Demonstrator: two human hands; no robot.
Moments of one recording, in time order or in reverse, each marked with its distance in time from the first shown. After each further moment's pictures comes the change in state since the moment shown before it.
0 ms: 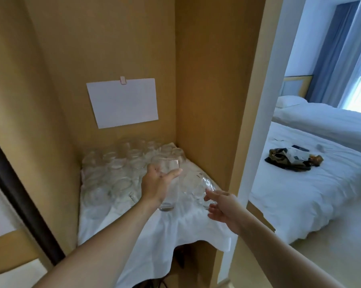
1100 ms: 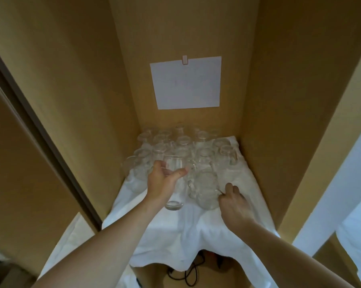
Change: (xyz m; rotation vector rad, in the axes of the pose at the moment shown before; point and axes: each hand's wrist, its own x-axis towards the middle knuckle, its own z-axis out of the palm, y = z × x) left_hand 0.017 -0.016 0.004 0.046 0.444 -0.174; right_hand 0.151 0.008 0.037 -1.610 -0.144 -0.962
